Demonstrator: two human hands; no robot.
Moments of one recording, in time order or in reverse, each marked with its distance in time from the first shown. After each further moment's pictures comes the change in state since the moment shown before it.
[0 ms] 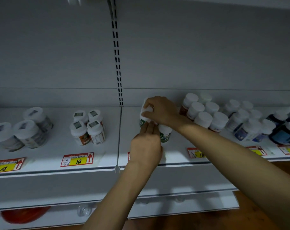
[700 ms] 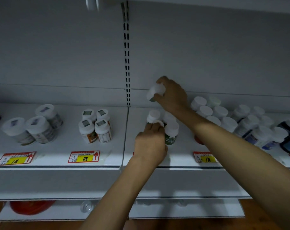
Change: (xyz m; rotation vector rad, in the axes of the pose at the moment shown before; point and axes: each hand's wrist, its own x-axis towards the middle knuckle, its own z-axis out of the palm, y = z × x) left_hand 0.006 -0.005 -0.008 -0.022 0.021 0.045; right_hand 0.023 -0.012 -0.026 0.061 0.228 0.103
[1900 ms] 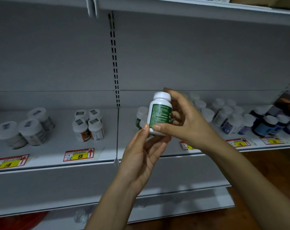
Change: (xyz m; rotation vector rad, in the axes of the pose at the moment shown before) left_hand -0.071 0.047 -0.100 -2.203 -0.094 -0.778; right_hand -0.162 -0.044 -0.093 0.698 -0.174 0.008
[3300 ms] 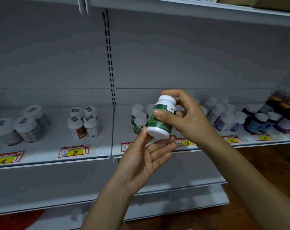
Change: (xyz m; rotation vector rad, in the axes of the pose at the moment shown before) left_hand -0.009 -0.013 -0.001 0.139 -0.105 -0.202; right_hand -0.019 -0.021 -0.004 0.081 0.169 0.029
